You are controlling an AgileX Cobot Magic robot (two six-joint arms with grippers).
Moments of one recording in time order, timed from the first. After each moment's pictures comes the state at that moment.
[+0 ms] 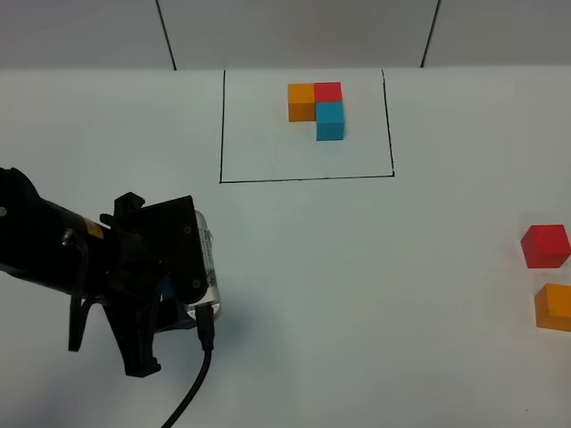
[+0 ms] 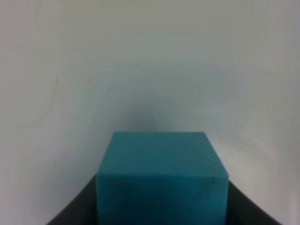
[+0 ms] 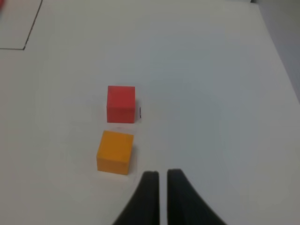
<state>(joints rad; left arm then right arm) -0.50 1.39 -0.75 -0.44 0.60 1.15 0.02 0.00 -0.50 -0.11 1.07 -0.02</state>
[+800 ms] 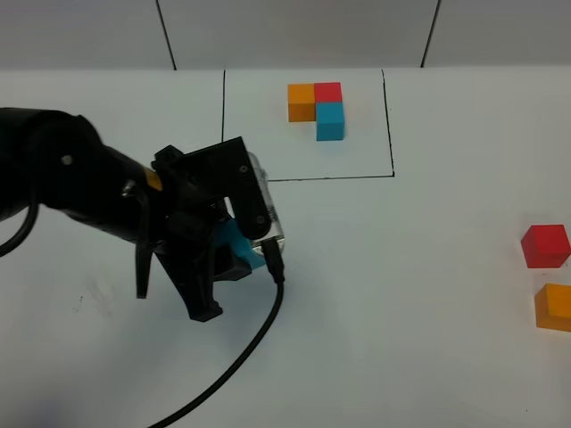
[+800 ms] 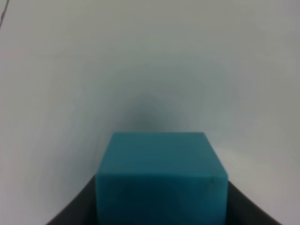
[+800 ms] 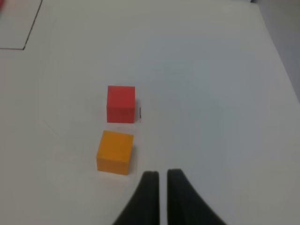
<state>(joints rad) -0.61 1.54 -1.00 -0.31 0.62 0.91 0.02 0.00 -0.50 -0.11 1.07 -0.02</state>
